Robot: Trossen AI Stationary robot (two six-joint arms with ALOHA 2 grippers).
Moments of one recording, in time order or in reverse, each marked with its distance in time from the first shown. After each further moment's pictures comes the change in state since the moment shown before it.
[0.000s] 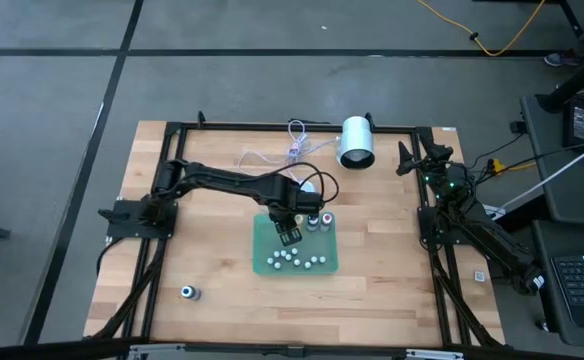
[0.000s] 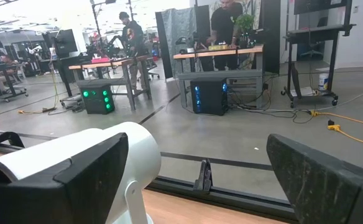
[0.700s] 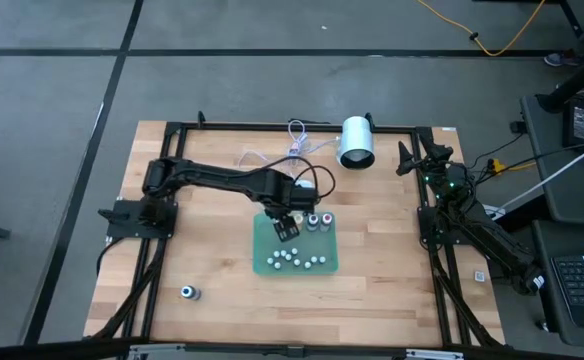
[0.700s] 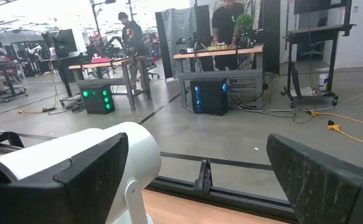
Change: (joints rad) left arm -0.007 -0.069 0.000 -0.037 -0.049 -0.037; right arm 0.000 0.000 0.000 0.000 0.000 0.000
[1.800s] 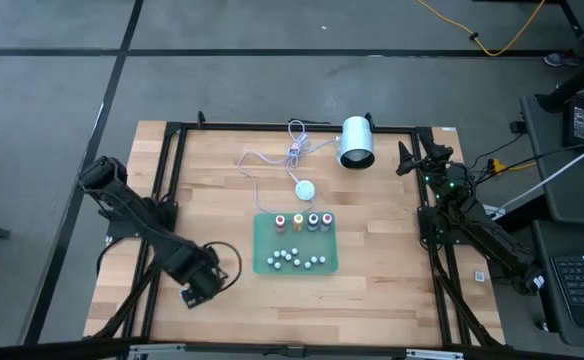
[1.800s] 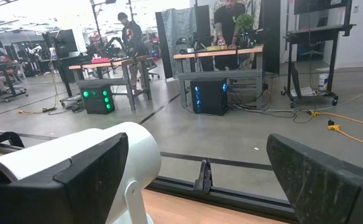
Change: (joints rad) left arm -0.671 -0.446 -0.655 0.009 0.338 -0.762; right arm 0.000 0.000 0.000 0.000 0.000 0.000
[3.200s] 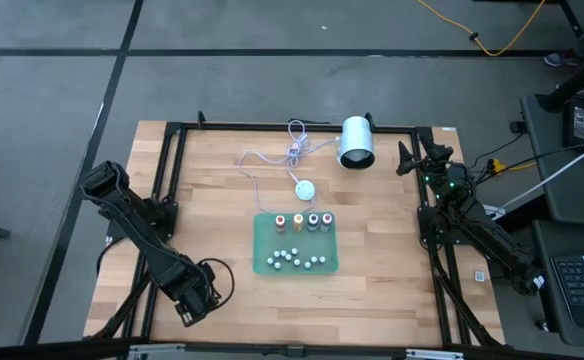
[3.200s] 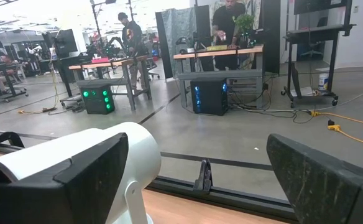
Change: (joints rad) left arm -0.110 0.048 -0.005 0.170 0.087 -0.175; right arm 0.000 0.000 0.000 0.000 0.000 0.000
